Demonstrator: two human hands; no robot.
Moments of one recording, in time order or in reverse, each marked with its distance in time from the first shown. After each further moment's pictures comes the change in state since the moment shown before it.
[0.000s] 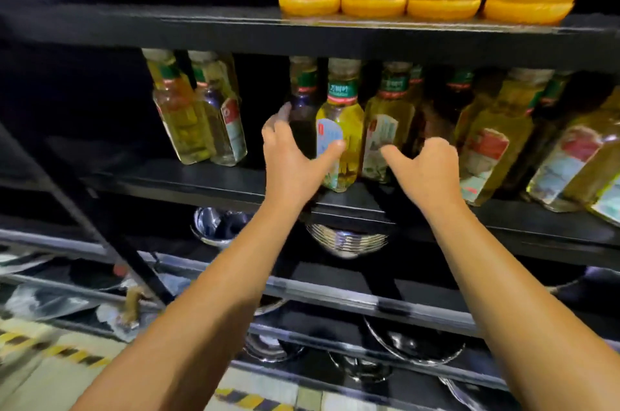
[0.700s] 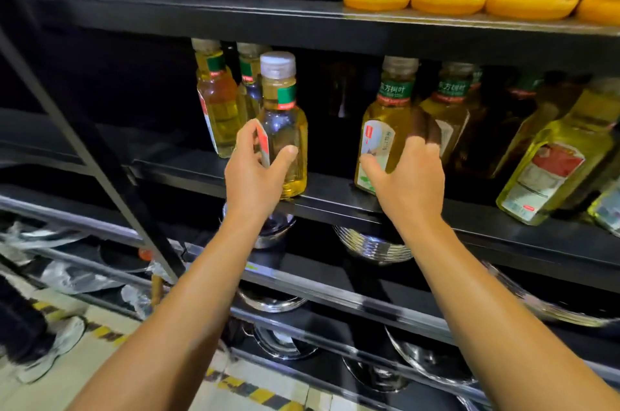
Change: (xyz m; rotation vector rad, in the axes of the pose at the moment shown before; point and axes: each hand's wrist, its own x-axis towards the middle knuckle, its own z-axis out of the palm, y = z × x) left_hand -0.006 -0.044 -0.089 0.038 0.109 -0.161; right_hand -0.026 -0.040 0.068 -0.095 0.040 -0.171
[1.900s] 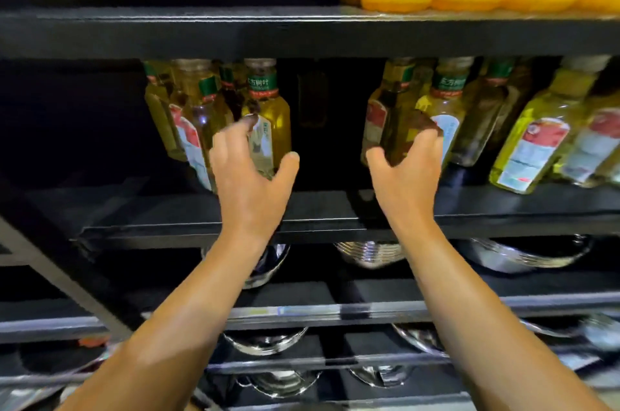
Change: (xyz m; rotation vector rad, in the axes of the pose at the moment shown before) left_hand 0.057 -0.027 -0.018 -0.100 -0.001 0.377; right_hand -0.003 -0.048 0.043 0.203 0.413 0.174
